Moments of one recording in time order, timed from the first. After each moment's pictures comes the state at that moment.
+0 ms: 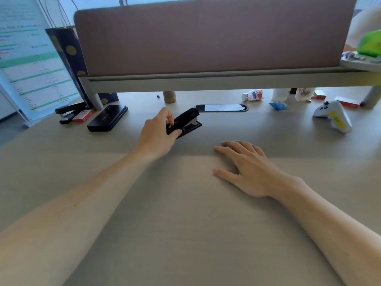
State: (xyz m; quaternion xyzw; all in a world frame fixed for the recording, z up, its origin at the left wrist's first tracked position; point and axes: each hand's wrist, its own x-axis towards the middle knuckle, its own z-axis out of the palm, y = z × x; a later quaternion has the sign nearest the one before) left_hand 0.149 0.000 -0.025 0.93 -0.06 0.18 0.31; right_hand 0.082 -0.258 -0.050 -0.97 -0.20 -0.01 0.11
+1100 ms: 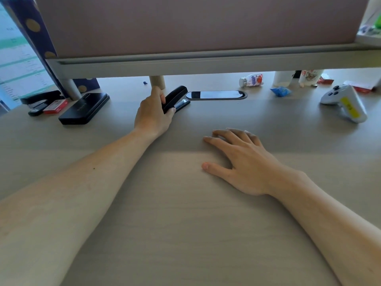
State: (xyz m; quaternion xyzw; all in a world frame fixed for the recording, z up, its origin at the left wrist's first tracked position) left_hand 0.227 -0.020 -0.044 0.94 -0.01 0.21 0.27; right_hand 0.099 -0.255 -0.048 -0.97 -0.20 0.01 0.10
